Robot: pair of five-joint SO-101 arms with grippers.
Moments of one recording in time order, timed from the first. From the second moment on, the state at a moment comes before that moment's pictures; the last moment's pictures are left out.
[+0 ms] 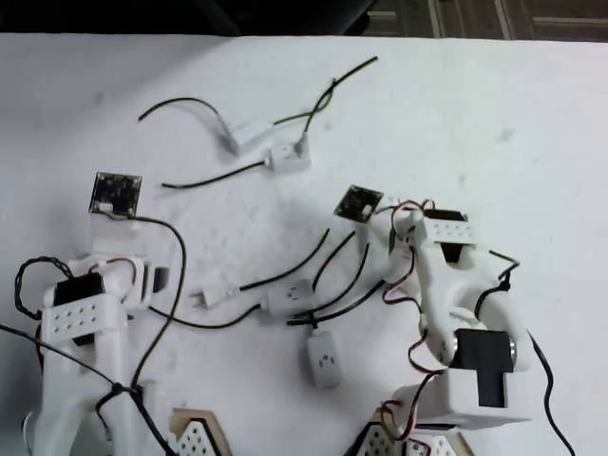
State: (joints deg) left arm -22.6 -40.7 67.4 46.5 -20.3; right arm 0.7 0.4 39.6 52.2 61.9
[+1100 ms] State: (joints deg) left arm -22.6 -40.7 67.4 46.5 -20.3; right arm -17.1 -14.9 39.5 79.0 30.7
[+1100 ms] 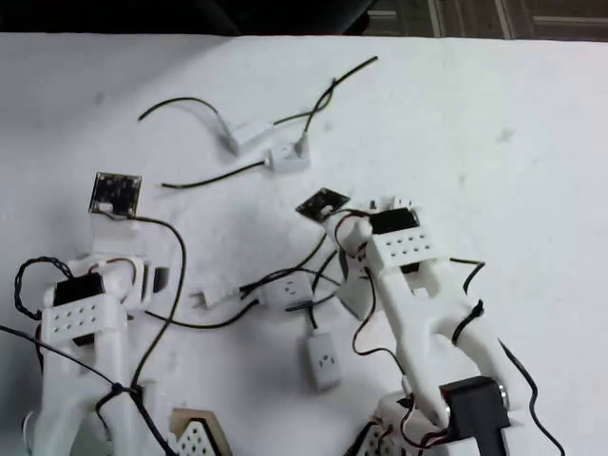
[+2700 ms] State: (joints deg) left arm -22.6 -40.7 67.4 46.5 -20.3; right arm -13.8 -16.6 29.5 86.5 38.5
